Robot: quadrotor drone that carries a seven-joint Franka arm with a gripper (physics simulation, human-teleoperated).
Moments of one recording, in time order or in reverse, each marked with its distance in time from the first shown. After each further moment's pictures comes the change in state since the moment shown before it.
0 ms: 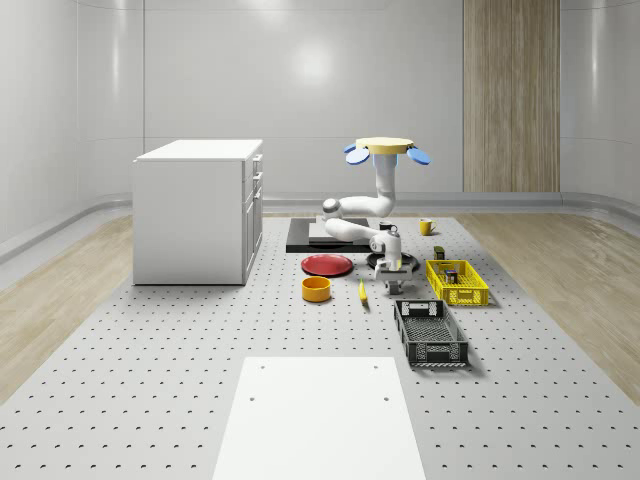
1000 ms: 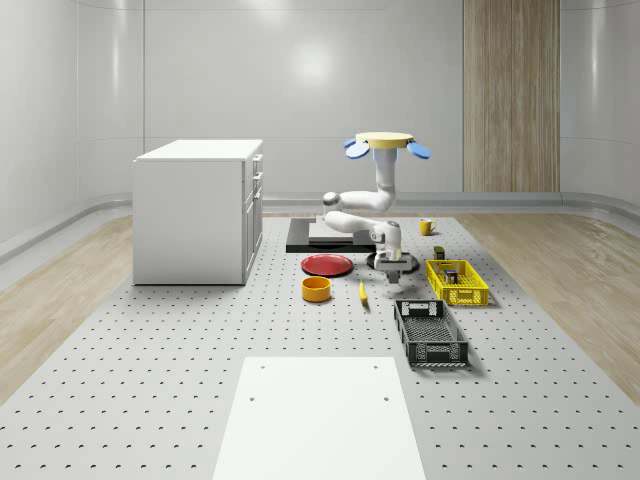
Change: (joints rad) arm 0.016 0.001 0.066 -0.030 0.059 -0.036 0.000
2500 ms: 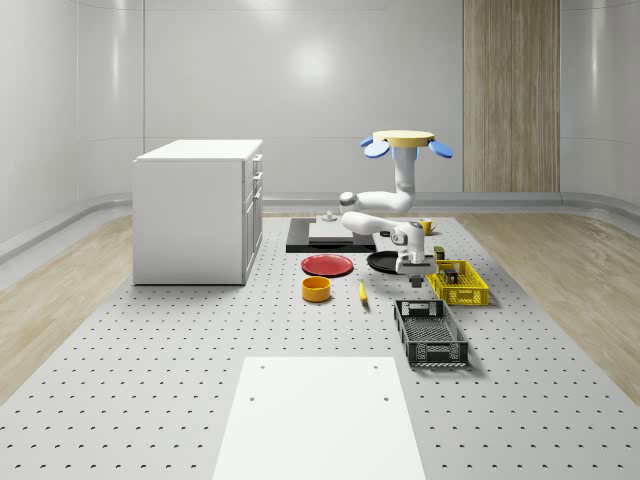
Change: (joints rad) arm -0.002 -0.012 0.022 -0.007 0.024 0.002 0.005
